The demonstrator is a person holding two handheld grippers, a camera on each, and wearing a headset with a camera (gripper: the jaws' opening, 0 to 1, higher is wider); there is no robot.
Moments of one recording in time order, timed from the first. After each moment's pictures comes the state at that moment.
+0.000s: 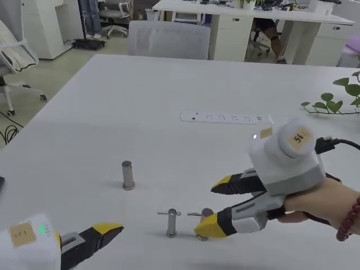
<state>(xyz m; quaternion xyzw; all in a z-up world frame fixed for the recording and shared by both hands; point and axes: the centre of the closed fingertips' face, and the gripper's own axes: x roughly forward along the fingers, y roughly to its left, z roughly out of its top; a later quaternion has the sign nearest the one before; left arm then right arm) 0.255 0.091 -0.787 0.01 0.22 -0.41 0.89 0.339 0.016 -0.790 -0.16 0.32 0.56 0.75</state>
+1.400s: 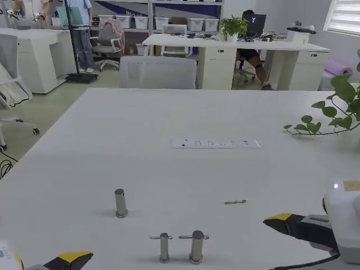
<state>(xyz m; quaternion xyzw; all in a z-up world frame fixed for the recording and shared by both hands) 0.251 0.115 -0.767 -0.01 0.23 -0.35 0.91 0.287 -0.059 -0.763 -0.07 0.28 0.47 0.84</state>
